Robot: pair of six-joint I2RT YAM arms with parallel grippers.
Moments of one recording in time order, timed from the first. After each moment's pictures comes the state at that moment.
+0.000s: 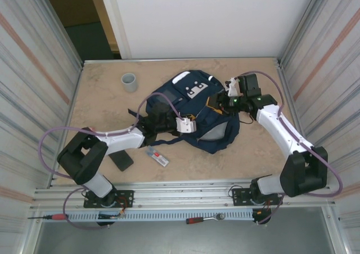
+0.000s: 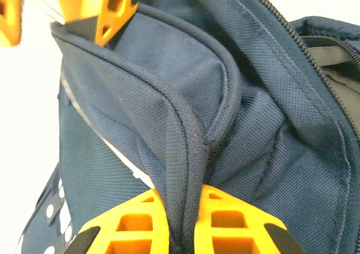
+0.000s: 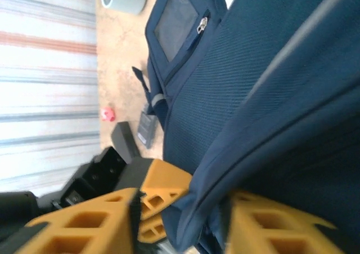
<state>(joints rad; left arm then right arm) -0.74 1.59 0.79 0.41 0.38 0.87 0.27 1.35 1.11 -0.58 -0.62 0.66</state>
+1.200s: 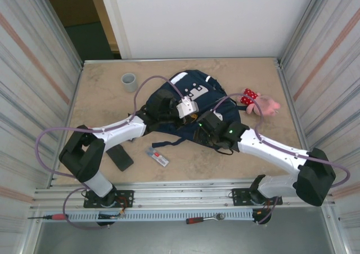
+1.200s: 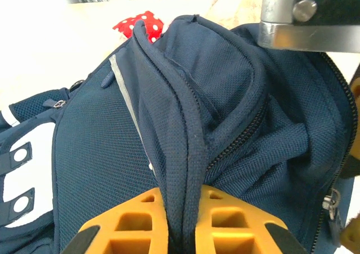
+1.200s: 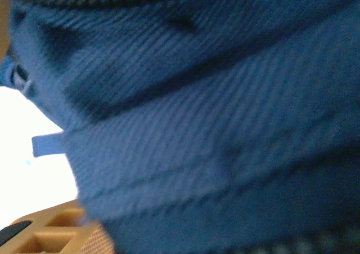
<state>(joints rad) -0.71 1.62 1.02 0.09 0.45 0.45 0.87 1.27 0.89 -0.66 0.20 0.96</state>
